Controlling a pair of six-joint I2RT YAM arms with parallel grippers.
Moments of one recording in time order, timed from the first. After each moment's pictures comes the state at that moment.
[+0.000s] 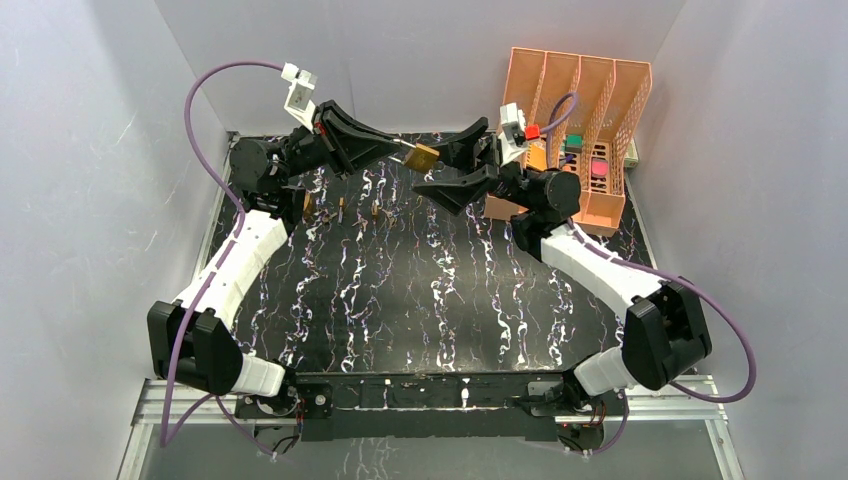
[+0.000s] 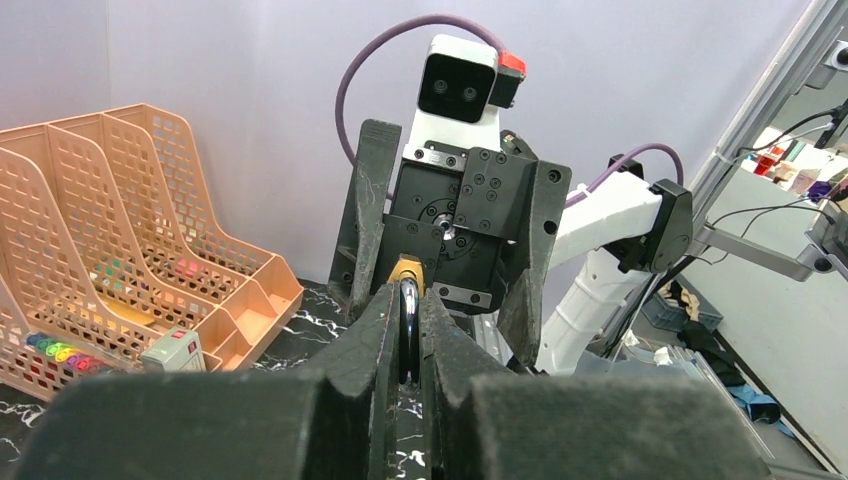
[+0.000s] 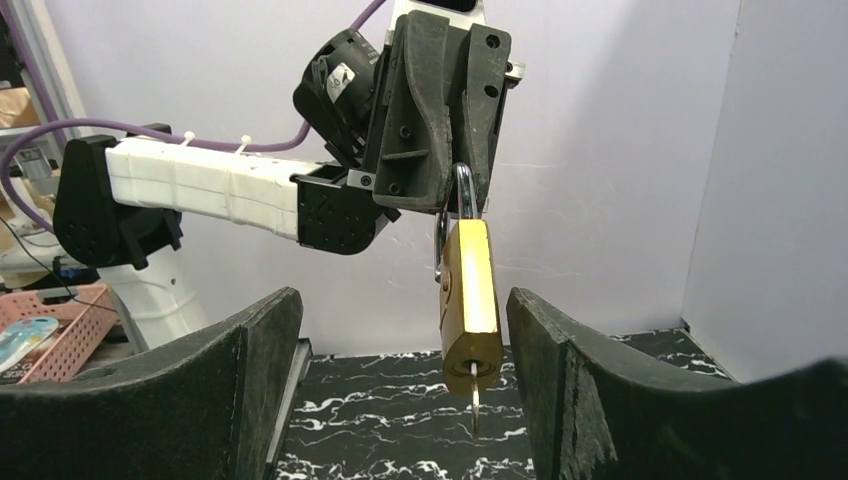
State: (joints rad) left arm -0.29 1.40 1.24 0.89 1.03 -0.94; right arm 0.57 1.42 1.05 1.13 -0.81 0.67
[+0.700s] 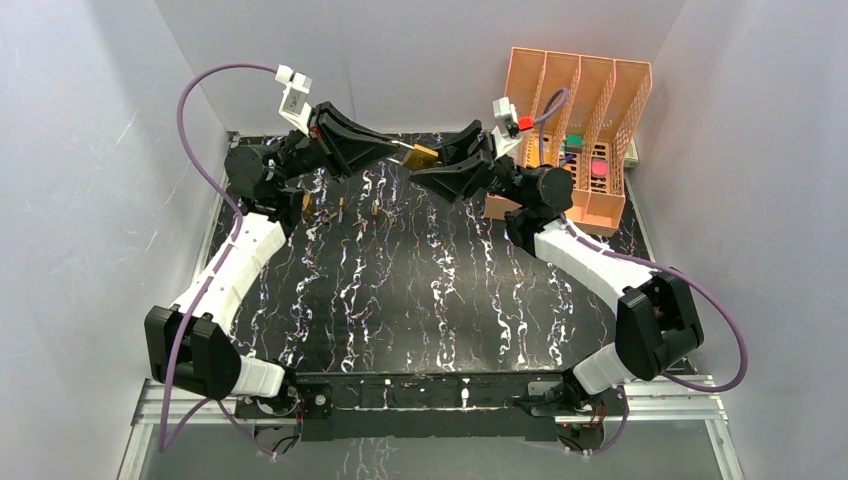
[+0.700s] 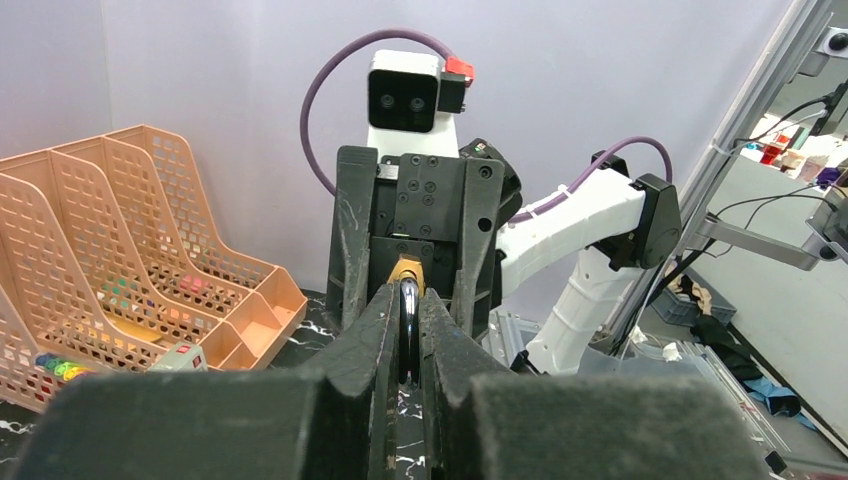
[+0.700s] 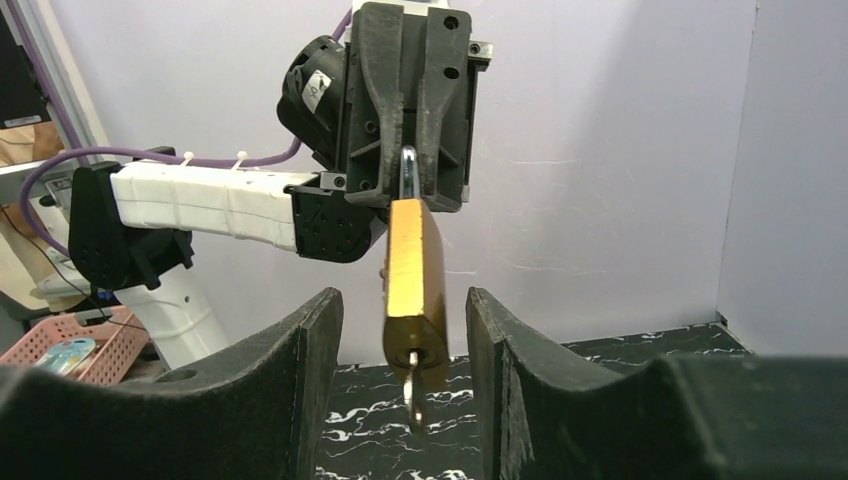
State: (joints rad) left arm -0.29 1.38 1.23 0.93 1.04 -0.94; right arm 0.58 1.48 1.08 1.18 -0.80 0.76
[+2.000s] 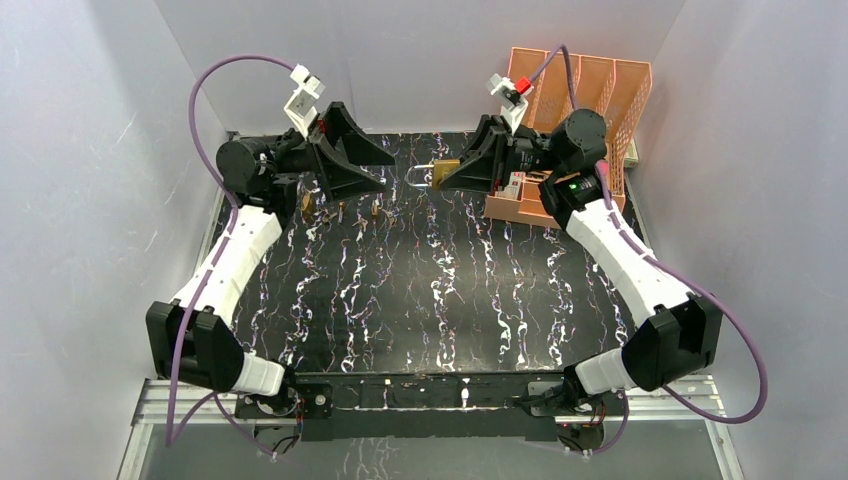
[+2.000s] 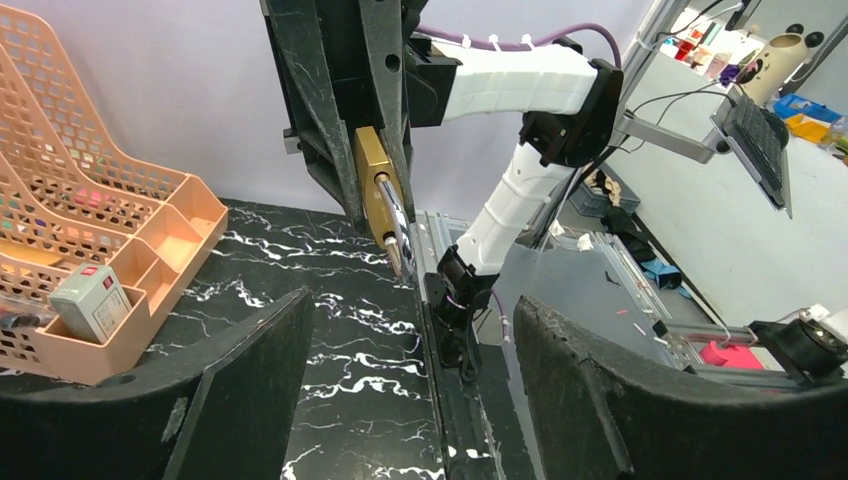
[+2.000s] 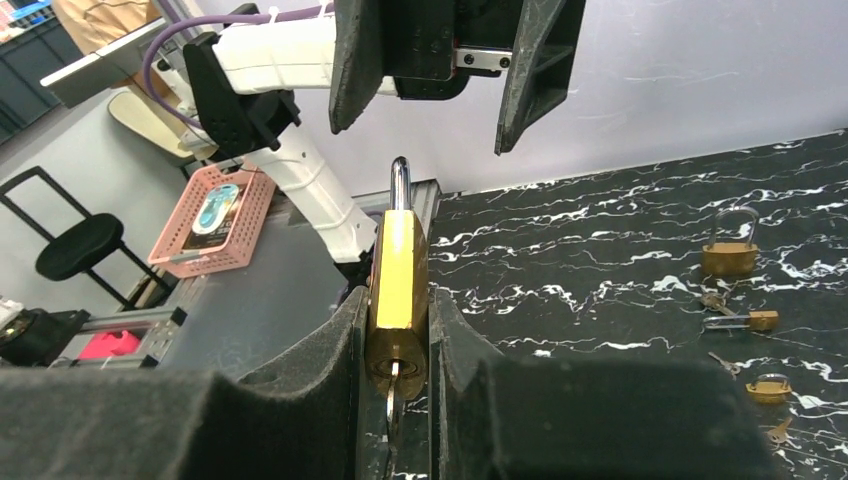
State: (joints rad) left arm -0.24 1.40 1.29 0.98 1.34 -1.12; right arm 0.42 1.40 1.35 0.48 -1.28 0.73
